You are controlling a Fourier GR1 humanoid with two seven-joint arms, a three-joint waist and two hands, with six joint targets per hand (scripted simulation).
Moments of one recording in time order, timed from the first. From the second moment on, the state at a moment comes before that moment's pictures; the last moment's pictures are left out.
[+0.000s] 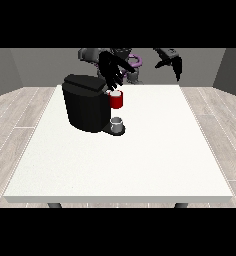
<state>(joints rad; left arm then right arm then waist) -0.41 0.05 0.03 -1.42 -0.13 -0.28 -0.10 -0.93 -0.38 -0.13 -1.17 0.21 -0.06 0.56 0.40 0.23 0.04</state>
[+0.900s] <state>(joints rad) -0.50 0.07 0.03 -1.47 -0.08 -0.33 -0.08 -1.13 -0.30 -0.11 -1.16 0.18 -0.05 0.28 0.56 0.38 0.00</state>
